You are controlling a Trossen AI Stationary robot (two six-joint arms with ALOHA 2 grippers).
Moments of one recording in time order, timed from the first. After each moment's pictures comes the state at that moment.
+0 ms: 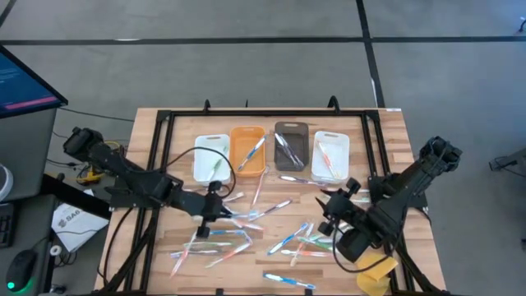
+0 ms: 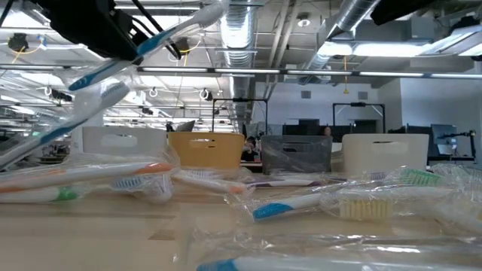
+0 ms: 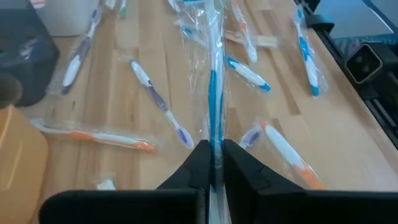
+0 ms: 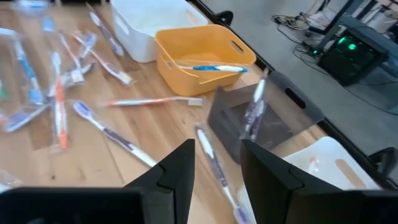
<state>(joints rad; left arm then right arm) -0.44 1.18 0.66 -0.16 -0.25 -0.16 0.79 1.49 1.20 -1.18 1.07 1.17</state>
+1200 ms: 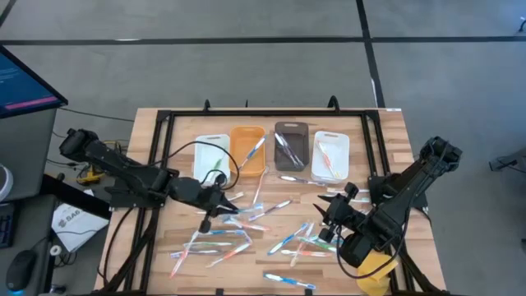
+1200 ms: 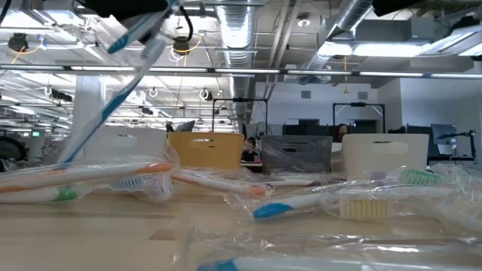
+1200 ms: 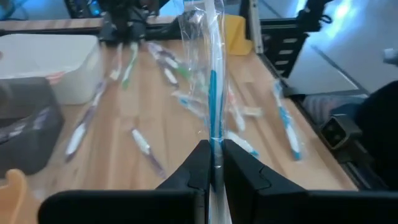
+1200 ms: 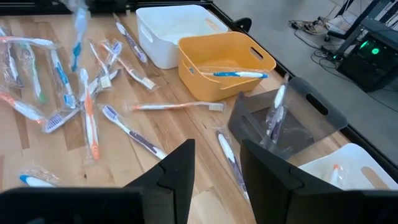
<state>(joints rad) -0.36 1.13 0.66 0.04 -0.15 -0.09 0.81 1.49 1.20 -1.09 1.07 1.12</state>
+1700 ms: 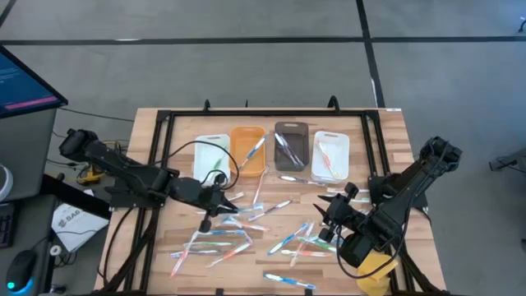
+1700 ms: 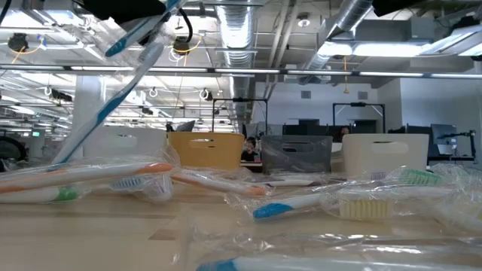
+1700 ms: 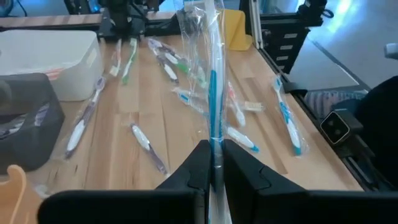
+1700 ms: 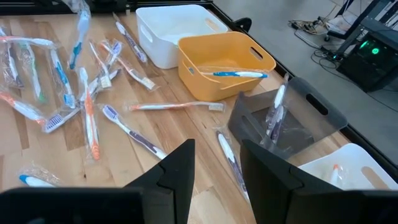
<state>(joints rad) -0.36 1.12 0.66 0.03 -0.15 -0.09 0.81 1.49 1.20 -1.09 1.07 1.12</state>
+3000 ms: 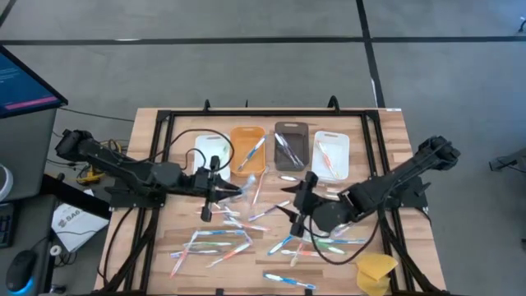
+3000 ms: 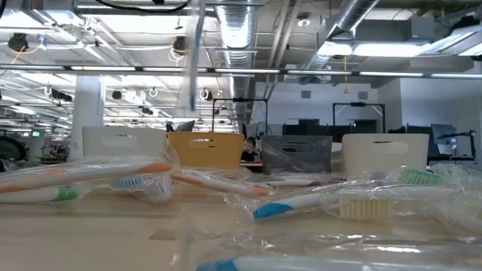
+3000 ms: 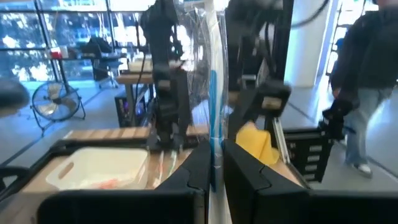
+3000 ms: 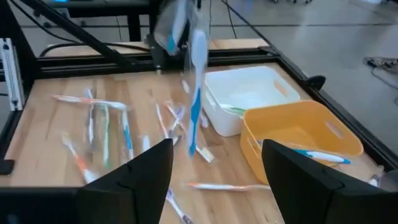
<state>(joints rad) -0.33 1.05 0.66 0.41 -0.27 0.02 0.51 1.51 1.20 -0.28 0.76 0.32</state>
